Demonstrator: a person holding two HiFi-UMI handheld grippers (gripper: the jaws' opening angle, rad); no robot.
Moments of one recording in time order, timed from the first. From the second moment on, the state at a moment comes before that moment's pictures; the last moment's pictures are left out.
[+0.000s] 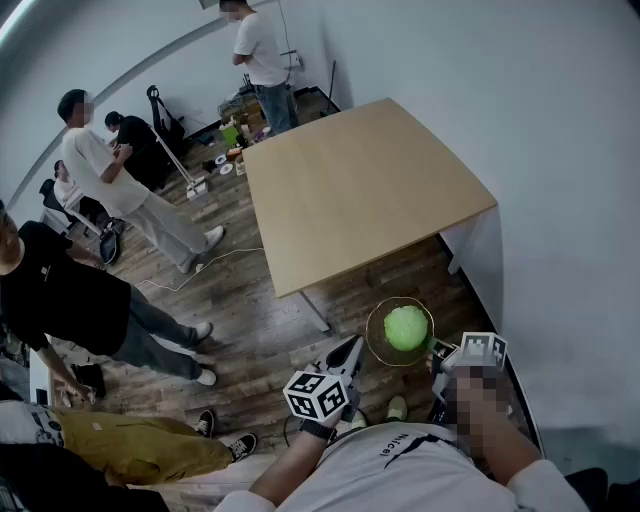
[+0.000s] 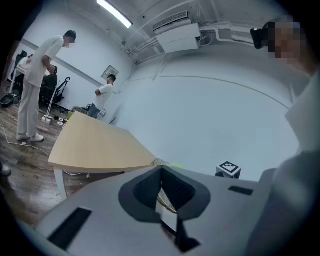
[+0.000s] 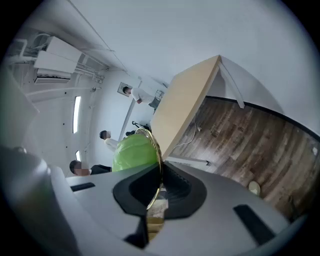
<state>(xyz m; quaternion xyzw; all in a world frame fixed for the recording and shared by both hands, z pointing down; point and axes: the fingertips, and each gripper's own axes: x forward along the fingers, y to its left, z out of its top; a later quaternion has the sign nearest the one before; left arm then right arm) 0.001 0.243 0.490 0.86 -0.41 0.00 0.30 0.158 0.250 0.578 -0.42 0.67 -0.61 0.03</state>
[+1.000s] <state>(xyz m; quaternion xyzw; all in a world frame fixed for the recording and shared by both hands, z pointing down) 0.021 0.211 0.505 0.85 -0.43 0.00 0.31 0.189 0.221 0.593 -0.42 0.67 -0.62 0.04</state>
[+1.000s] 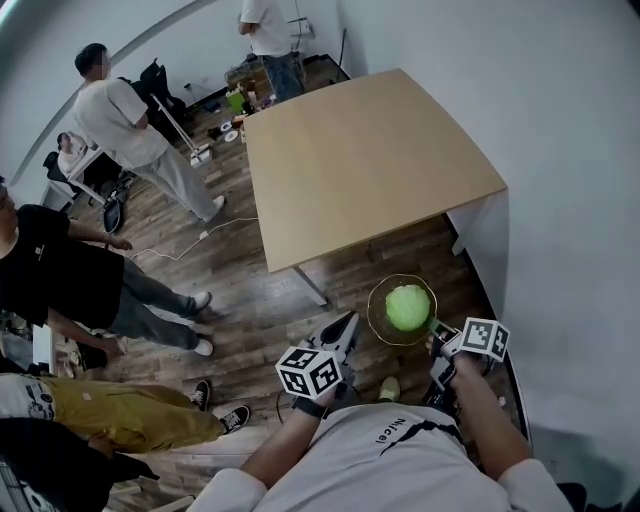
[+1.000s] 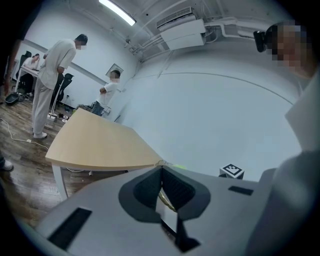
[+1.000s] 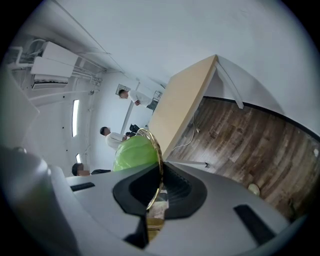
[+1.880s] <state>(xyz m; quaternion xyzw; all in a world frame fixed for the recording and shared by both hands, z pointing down) -0.011 0.051 0.520 0.86 -0.42 0.02 0.29 0.151 0.066 0.609 -0.43 0.65 -0.62 0.04</state>
